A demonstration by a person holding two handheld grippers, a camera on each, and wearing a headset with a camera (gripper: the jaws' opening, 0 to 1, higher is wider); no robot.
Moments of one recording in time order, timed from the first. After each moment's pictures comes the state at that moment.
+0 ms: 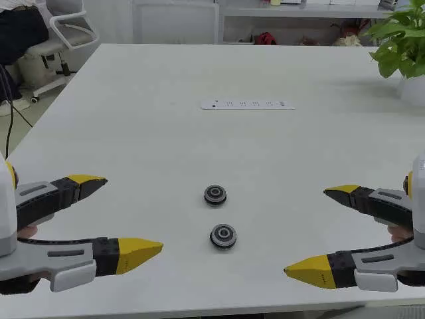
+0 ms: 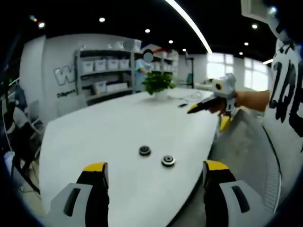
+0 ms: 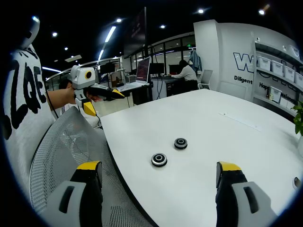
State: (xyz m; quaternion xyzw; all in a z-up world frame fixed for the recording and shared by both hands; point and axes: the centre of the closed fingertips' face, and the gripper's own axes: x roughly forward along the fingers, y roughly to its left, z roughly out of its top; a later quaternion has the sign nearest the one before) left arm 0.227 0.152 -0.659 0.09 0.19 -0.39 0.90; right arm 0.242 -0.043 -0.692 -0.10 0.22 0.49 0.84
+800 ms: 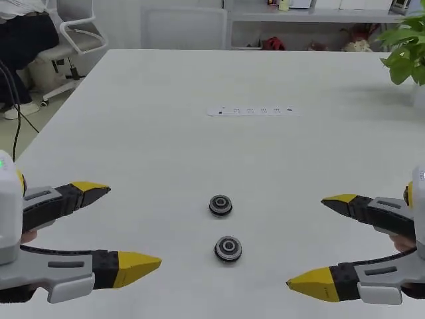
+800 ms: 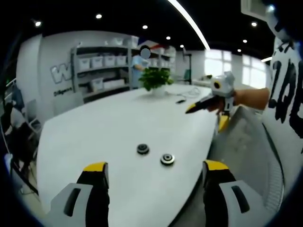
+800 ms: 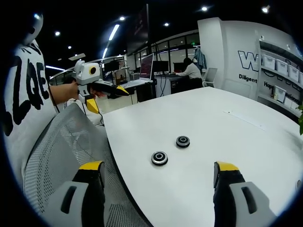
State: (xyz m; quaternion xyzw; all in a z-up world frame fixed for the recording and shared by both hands) left arm 0.224 0.153 -0.663 0.08 0.19 -0.39 0.90; right arm 0.239 -0.041 -0.695 -0.09 0.22 0.50 0.84
